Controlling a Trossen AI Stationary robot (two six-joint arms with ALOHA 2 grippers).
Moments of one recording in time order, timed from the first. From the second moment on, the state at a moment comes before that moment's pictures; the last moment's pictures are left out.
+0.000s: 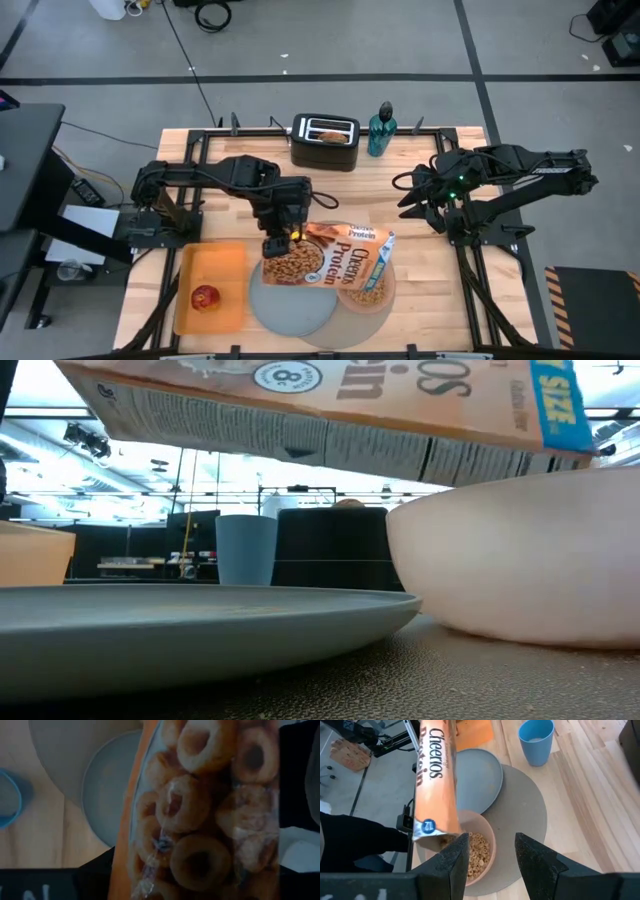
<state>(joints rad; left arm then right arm) -0.10 1.74 1.92 -1.41 0.37 -0.34 0.10 0.92 1.14 -0.91 -0.13 0.39</state>
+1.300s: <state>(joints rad) -0.09 1.74 1.92 -1.45 0.38 -0.33 0.07 0.92 1.14 -0.91 -0.15 0.37</state>
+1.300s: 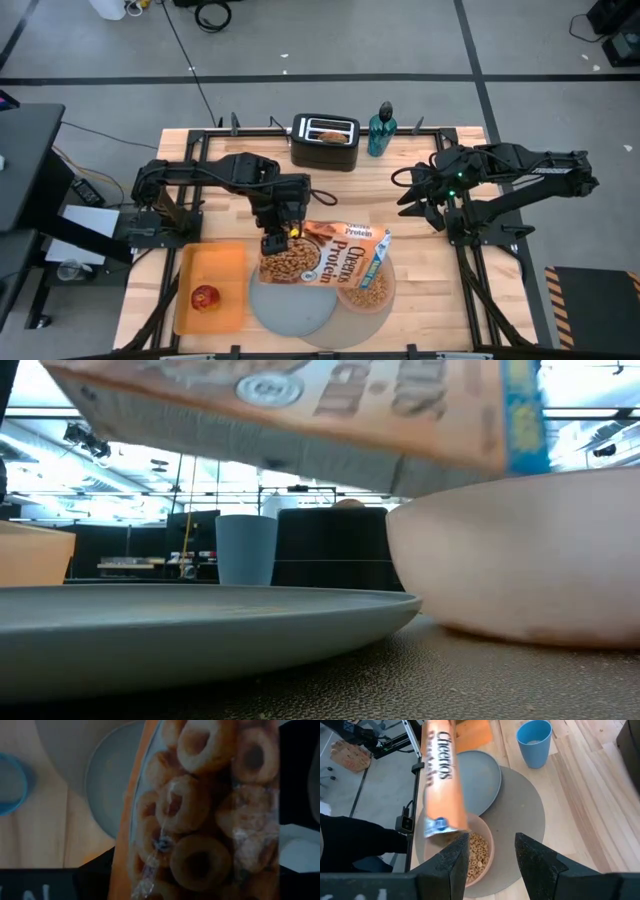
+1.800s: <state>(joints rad) -0.07 1.74 1.92 -1.47 0.39 -0.36 0.07 0.92 1.14 -0.91 -0.15 0.37</state>
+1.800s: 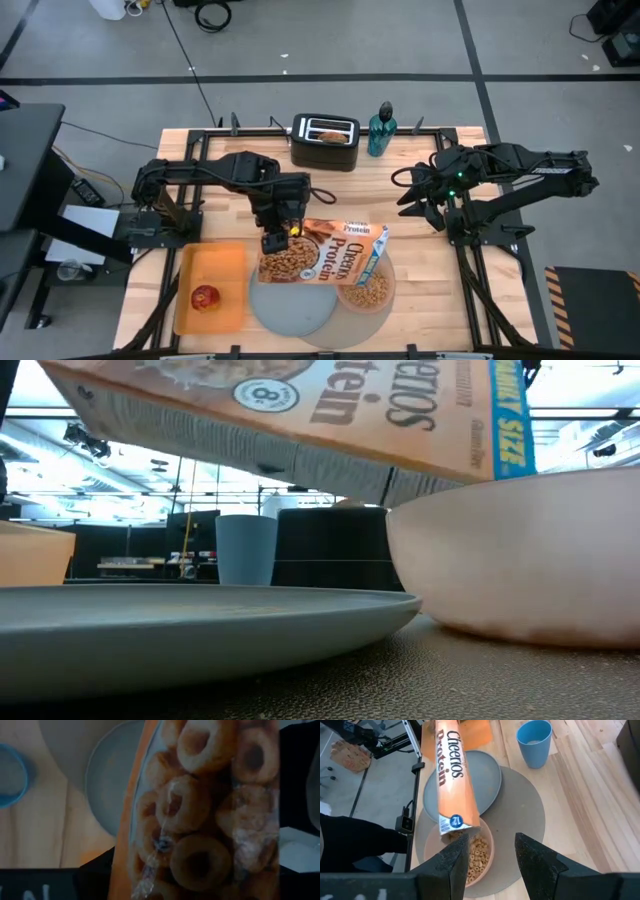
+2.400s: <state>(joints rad) -0.08 1.74 1.92 -1.45 0.39 -0.33 0.07 0.92 1.14 -0.91 -0.15 0.37</state>
